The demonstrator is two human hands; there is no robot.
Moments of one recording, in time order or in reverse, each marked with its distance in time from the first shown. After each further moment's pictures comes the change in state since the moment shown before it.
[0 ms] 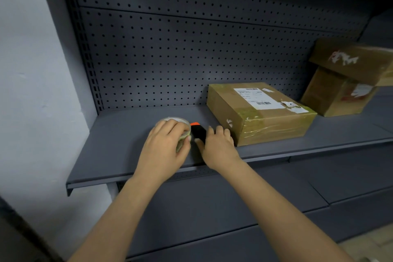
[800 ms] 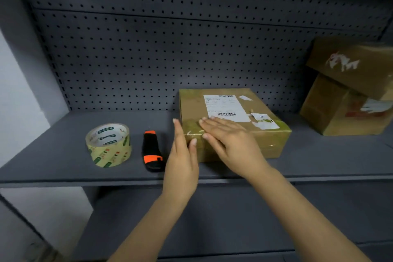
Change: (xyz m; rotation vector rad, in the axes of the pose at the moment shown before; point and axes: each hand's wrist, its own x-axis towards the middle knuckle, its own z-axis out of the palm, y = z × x) left_hand 0.044 0.150 0.148 -0.375 0.124 -0.526; right_hand 0.050 0.195 -0.037 0.272 0.406 -0.692
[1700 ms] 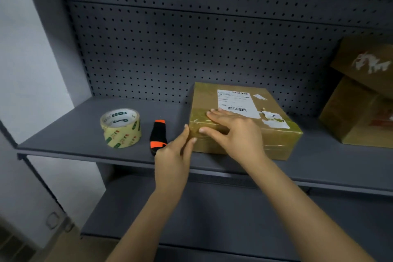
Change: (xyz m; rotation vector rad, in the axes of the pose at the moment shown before) left_hand -0.013 -0.019 -0.002 0.222 0.311 0.120; right_hand 0.010 -0.004 -0.009 0.173 0.008 0.159
